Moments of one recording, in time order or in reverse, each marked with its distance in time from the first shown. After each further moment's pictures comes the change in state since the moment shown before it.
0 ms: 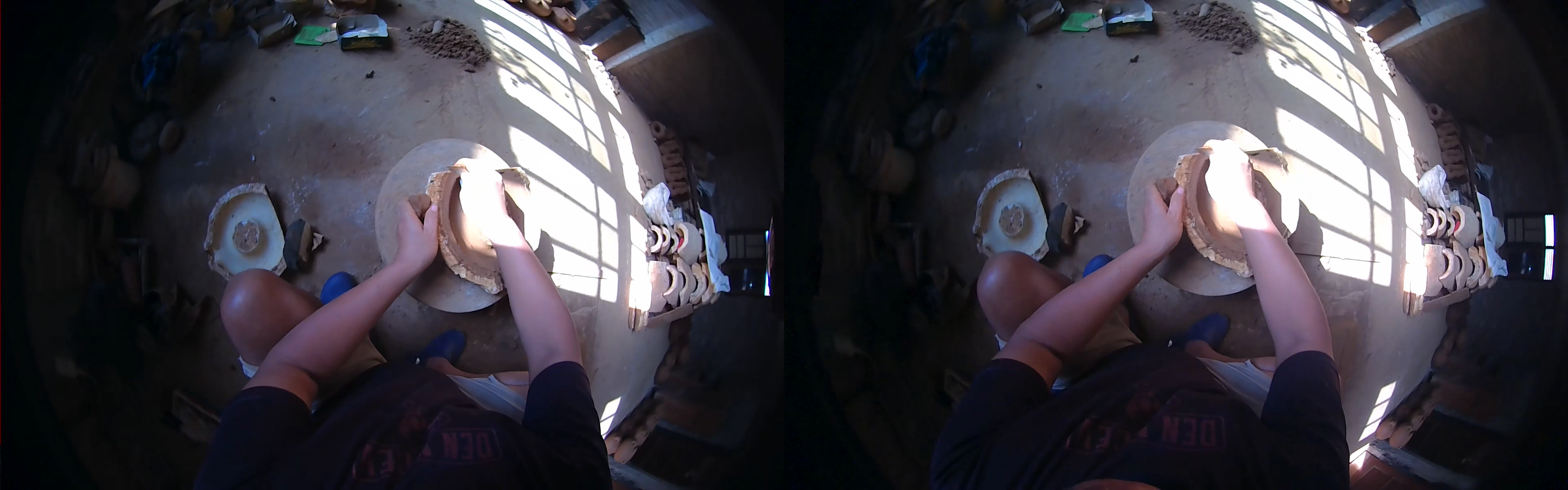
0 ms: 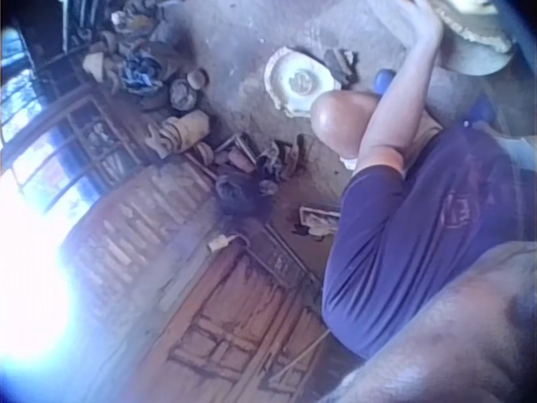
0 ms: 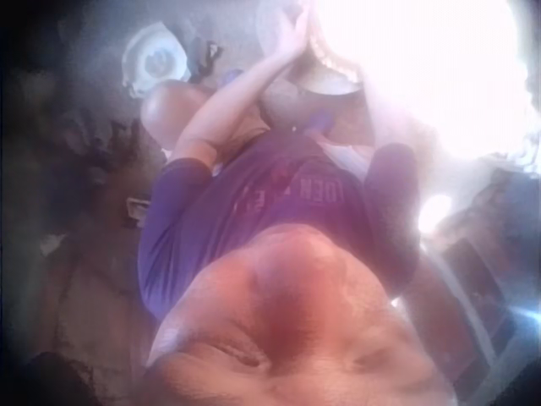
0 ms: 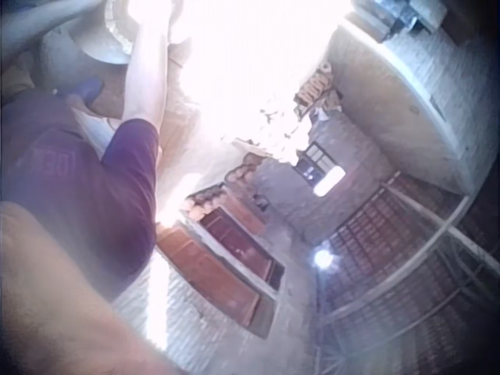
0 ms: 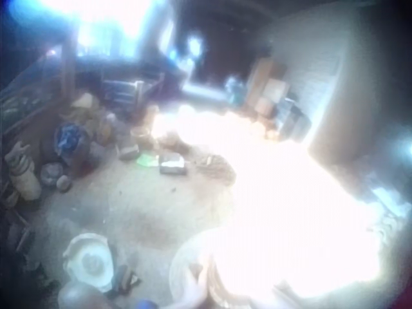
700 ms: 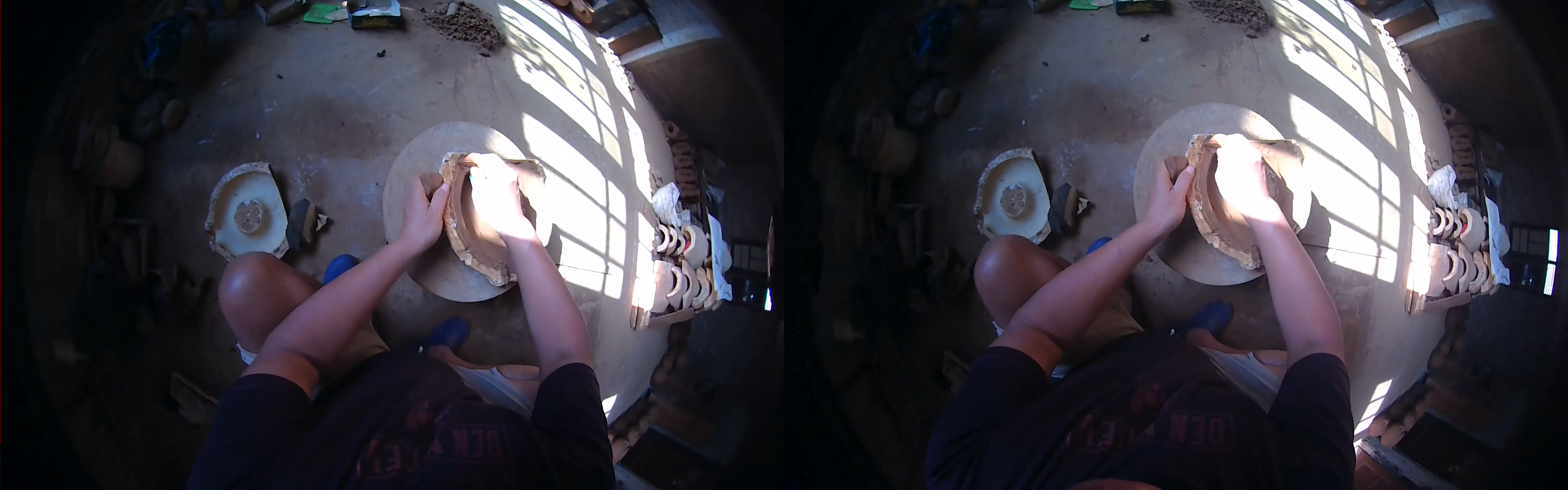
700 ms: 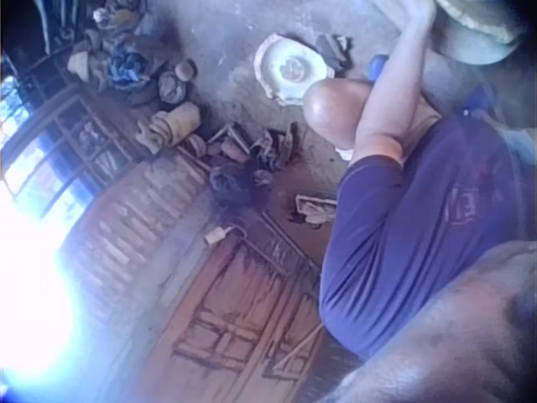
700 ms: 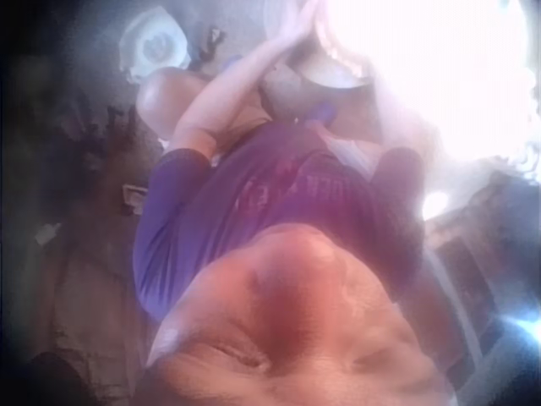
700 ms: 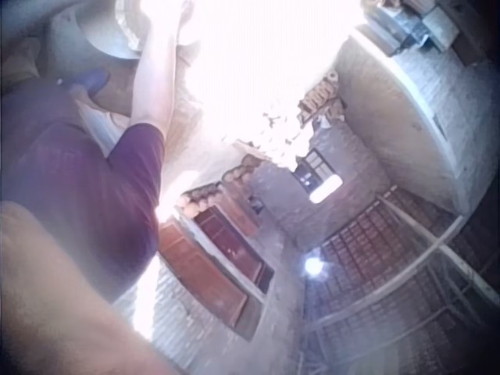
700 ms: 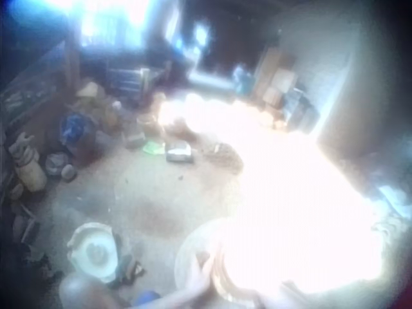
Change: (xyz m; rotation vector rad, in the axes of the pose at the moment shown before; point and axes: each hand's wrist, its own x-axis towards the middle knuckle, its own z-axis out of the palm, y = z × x) left_hand 0.019 -0.016 -0.002 -0.100 -0.118 -0.040; right_hand -0.020 -0.002 -0.007 0.163 0.020 -0.119
